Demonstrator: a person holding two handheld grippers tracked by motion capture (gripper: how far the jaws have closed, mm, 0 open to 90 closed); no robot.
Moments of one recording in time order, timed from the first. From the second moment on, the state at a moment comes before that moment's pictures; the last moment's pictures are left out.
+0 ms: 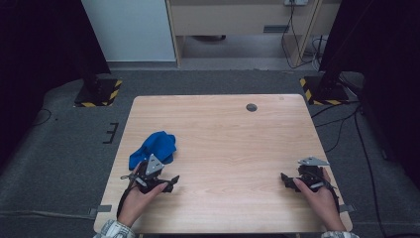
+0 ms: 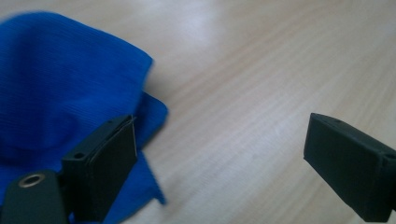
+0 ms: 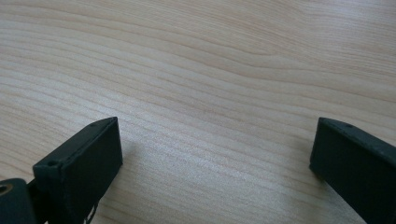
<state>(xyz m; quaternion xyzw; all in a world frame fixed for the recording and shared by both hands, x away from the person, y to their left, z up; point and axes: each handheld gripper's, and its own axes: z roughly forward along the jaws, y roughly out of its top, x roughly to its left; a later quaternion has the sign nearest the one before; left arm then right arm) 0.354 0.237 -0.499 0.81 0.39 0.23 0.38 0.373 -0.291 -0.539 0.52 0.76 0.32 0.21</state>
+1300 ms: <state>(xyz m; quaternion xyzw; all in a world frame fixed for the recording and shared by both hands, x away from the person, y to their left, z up) 0.450 0.296 -0.507 0.80 0.46 0.26 0.30 0.374 -0.290 -0.539 0.52 0.76 0.32 0.21</state>
